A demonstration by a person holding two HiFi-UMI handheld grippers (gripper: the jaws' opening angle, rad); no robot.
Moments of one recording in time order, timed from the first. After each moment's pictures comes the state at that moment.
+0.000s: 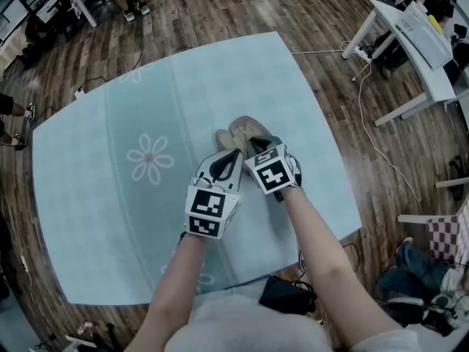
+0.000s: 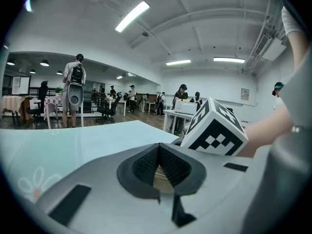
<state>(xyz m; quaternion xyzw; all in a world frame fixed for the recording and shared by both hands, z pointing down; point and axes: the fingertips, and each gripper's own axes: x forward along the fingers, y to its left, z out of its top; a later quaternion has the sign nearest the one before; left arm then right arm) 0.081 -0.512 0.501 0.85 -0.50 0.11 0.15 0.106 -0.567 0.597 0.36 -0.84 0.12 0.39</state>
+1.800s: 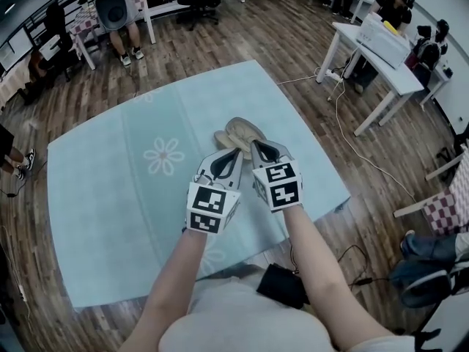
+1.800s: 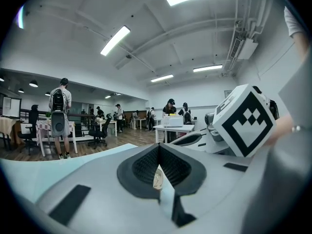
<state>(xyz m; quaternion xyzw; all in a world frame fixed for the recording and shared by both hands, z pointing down) 0.080 -0.403 0.396 0.88 -0.46 0.07 0.04 0.115 -0.447 0.435 0.49 -0.85 0.06 0.20</state>
